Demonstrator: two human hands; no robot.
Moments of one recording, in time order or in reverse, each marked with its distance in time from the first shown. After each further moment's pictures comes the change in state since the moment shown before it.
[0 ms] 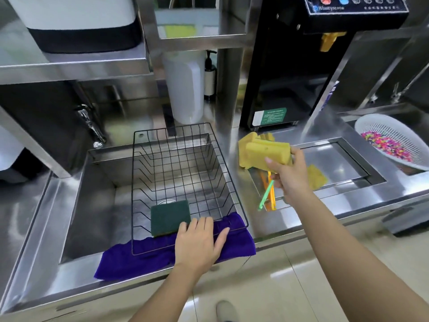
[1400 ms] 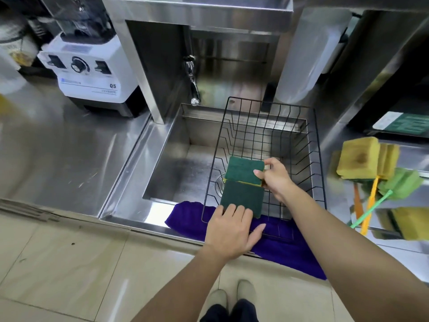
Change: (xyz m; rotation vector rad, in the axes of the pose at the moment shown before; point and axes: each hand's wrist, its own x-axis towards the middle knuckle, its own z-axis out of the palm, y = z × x) left_hand -0.028 -0.058 -0.003 0.120 0.176 -0.085; right_hand -0.004 0.078 0.202 -0.396 -0.524 0.268
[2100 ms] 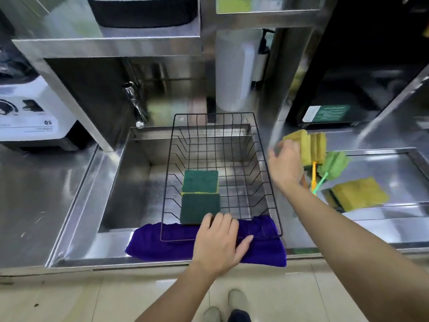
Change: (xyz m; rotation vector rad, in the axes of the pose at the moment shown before) left_hand 0.015 0.042 -0.001 -0.060 -0.160 0.157; right_hand -0.034 -0.021 -0.110 -0.503 0.693 -0.334
